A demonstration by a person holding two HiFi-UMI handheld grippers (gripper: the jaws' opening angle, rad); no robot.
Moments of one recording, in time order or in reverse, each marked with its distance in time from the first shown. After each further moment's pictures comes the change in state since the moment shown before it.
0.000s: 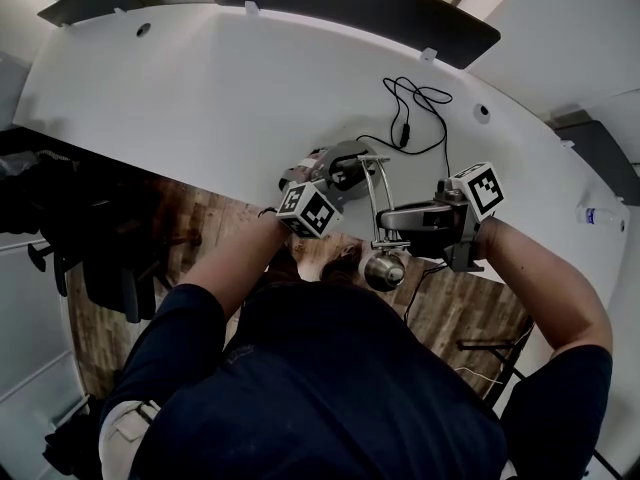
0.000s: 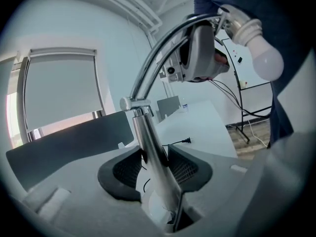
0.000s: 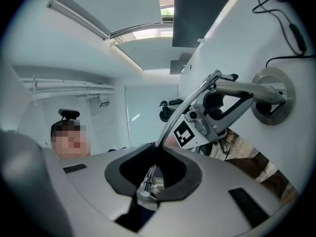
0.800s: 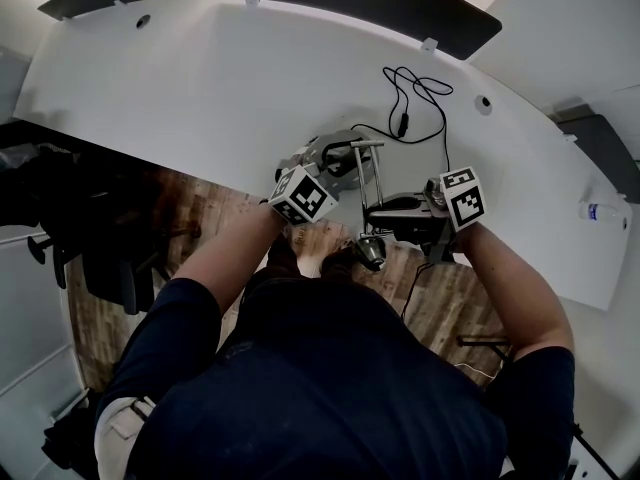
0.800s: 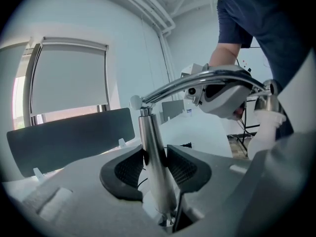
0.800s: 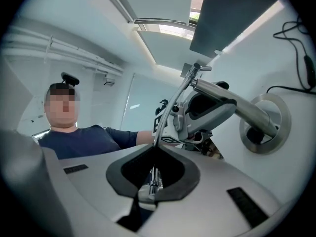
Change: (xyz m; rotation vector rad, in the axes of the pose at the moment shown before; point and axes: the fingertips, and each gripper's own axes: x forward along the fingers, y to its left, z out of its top) left arm -0.004 0.006 -0.002 -0.131 -0.009 0.010; right arm -0.005 -0.060 -0.020 -0.337 0.029 -0.073
